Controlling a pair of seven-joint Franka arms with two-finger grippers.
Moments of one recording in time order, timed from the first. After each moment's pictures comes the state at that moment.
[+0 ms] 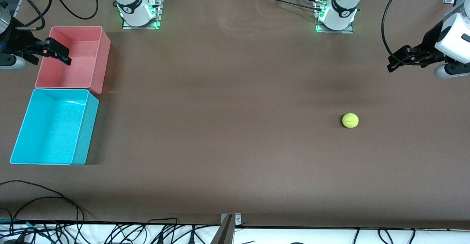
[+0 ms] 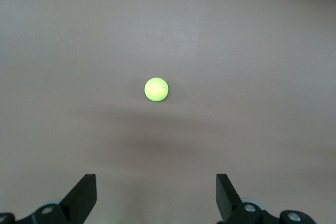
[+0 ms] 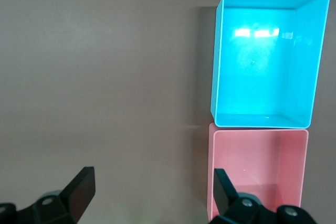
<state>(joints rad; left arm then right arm) 0.03 0.02 -0.11 -1.51 0.00 1.49 -0.25 0.01 -0.04 0.03 -1.63 -0.01 1.57 0.03</state>
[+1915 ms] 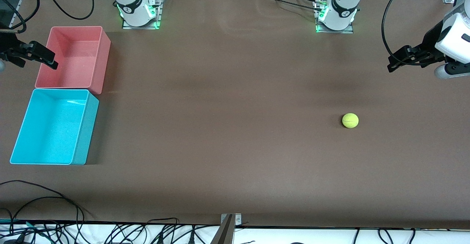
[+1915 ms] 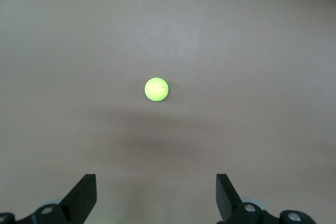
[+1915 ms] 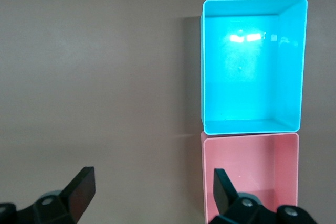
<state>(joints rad) 0.03 0.02 -0.11 -1.51 0.00 1.49 -0.25 0.01 -0.03 -0.03 -1.62 -0.01 1.60 0.03</state>
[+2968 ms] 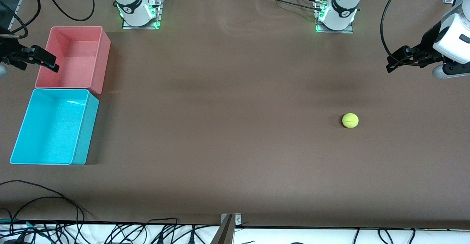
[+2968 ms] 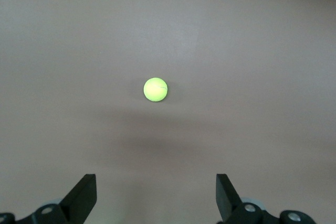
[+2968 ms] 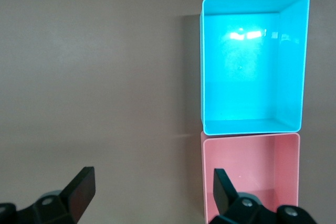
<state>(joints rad) 0.03 0.02 -0.11 -1.52 0.00 1.49 -0.25 0.00 -0.01 -0.03 -1.61 -0.01 1.60 0.03</state>
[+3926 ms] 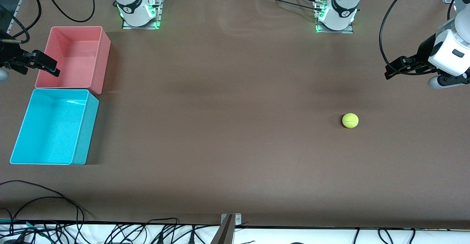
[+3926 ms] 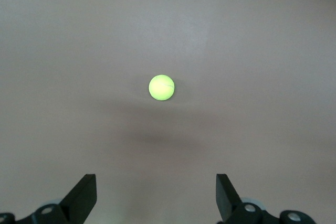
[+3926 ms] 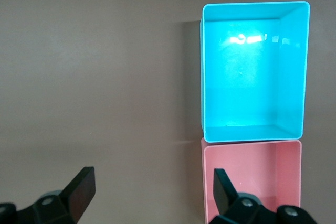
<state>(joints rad) 0.05 0.03 -0.11 -1.61 0.00 1.56 -0.25 0.00 0.01 -0.03 -1.61 -0.01 1.64 0.03</state>
